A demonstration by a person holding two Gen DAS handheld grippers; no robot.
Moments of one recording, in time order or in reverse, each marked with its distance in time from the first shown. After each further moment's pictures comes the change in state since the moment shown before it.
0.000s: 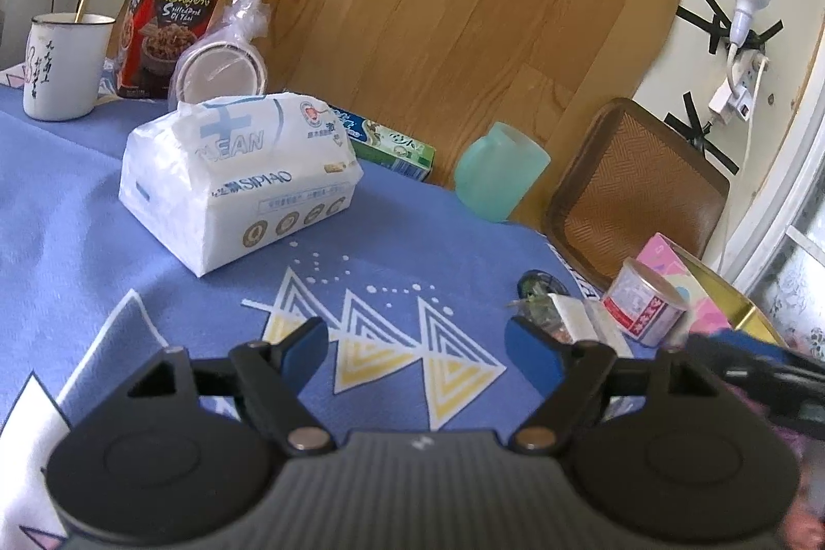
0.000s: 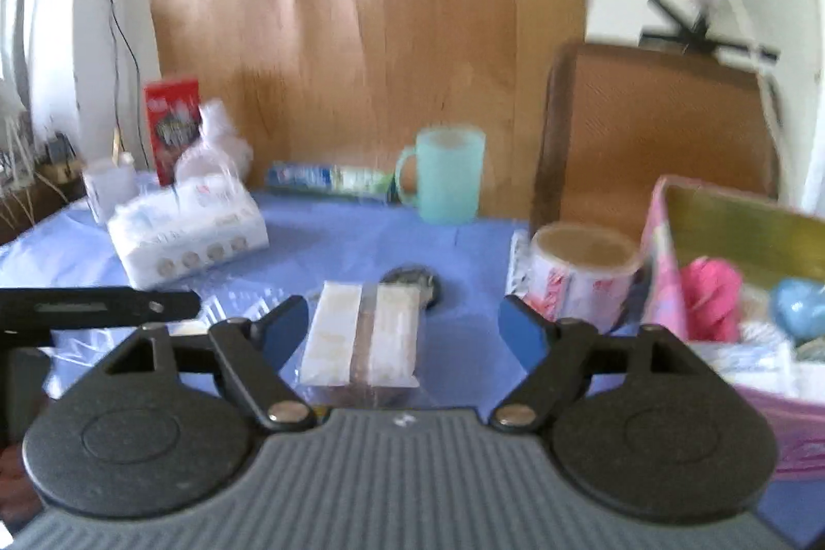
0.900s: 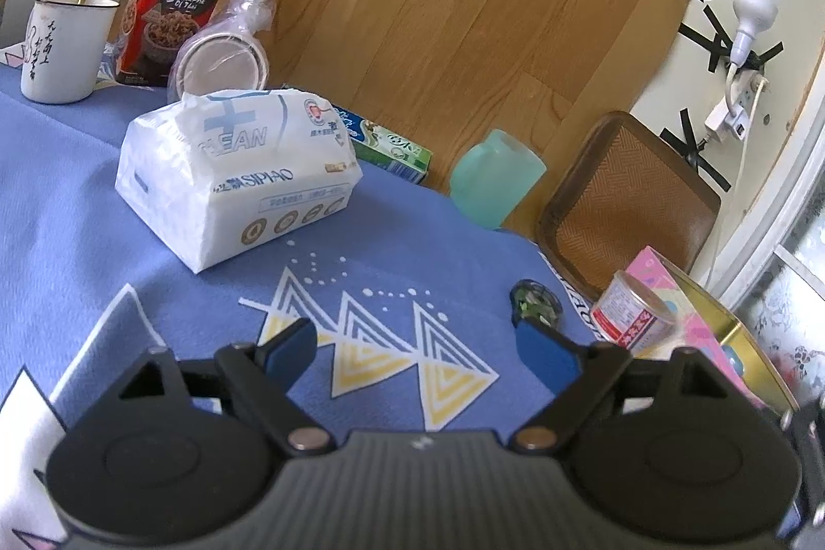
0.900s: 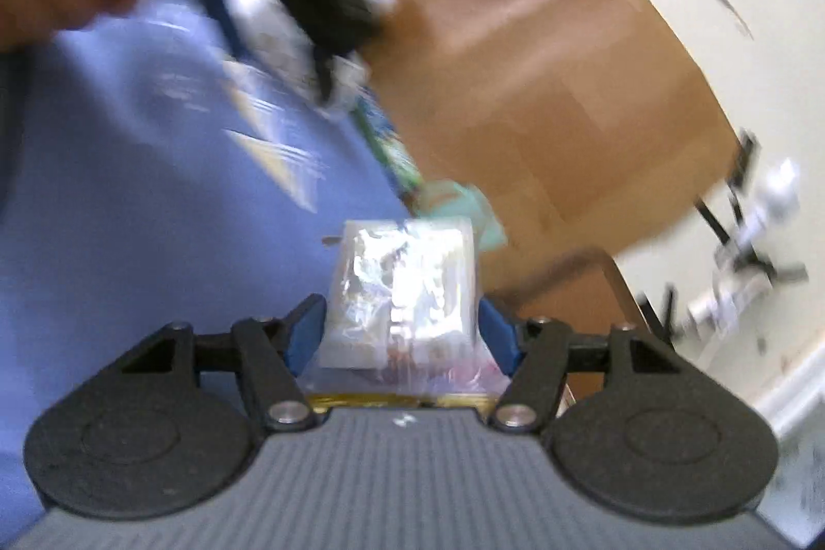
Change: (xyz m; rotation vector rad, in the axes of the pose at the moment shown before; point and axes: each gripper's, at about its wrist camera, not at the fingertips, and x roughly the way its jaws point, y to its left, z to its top) left arm 0.000 0.008 0.002 -0.054 -0.003 -0.038; right arm -0.034 0.086 -0.097 -1.013 -0.108 -0.210
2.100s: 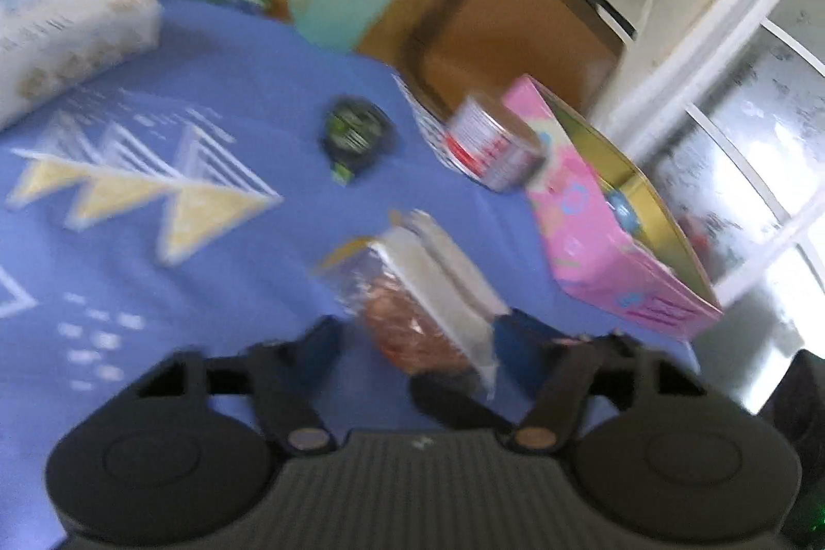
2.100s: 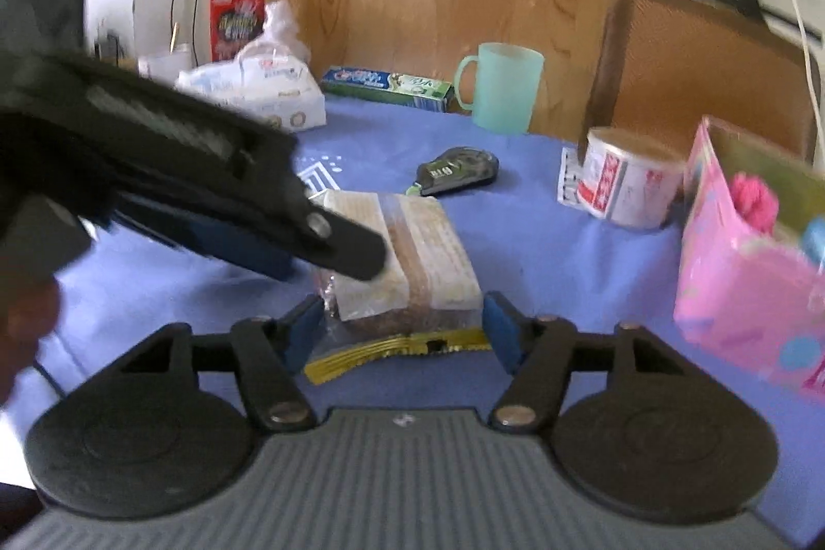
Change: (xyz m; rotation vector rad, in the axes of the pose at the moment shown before) left arm 0.026 -0.083 -0.033 0.044 0.410 -0.240; right arm 0.015 -0.070 -0.051 0.917 0.142 0.337
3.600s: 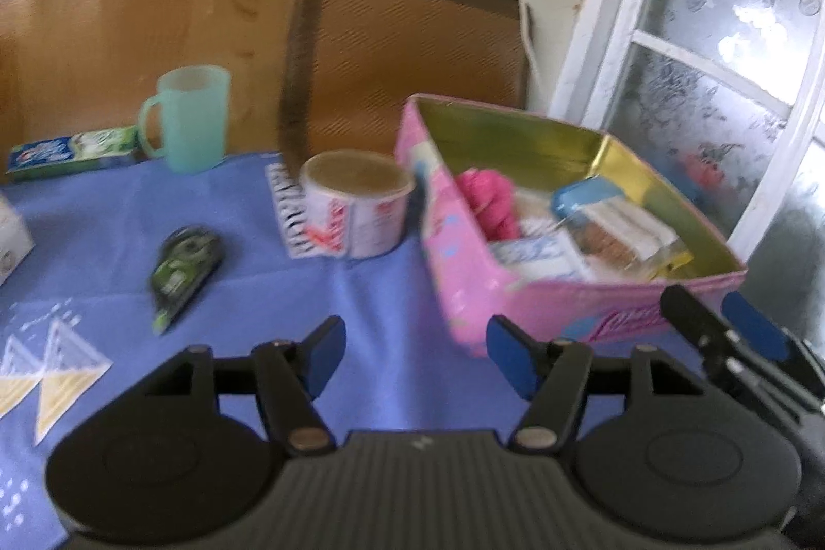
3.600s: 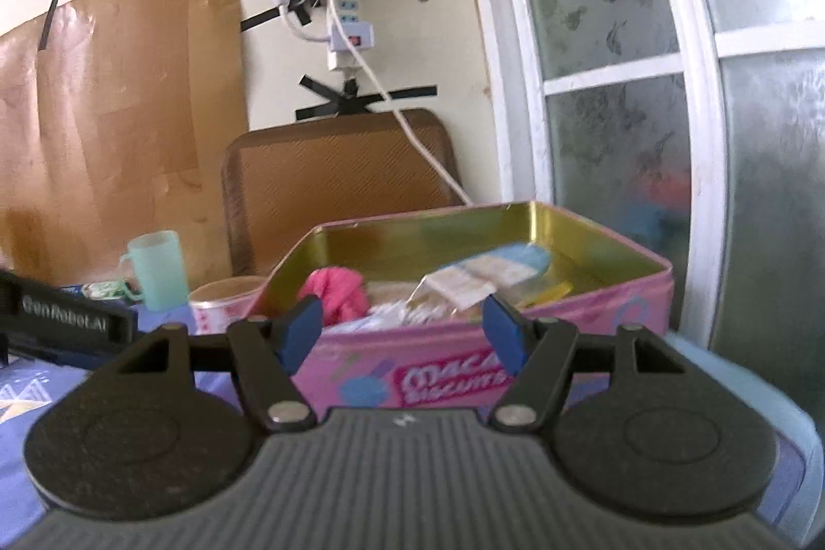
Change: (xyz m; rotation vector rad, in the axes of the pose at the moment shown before) left arm 0.054 -0.138 0.008 0.369 -0.101 0.195; right arm -0.092 -0.092 -0.024 0.366 -0.376 -0.619
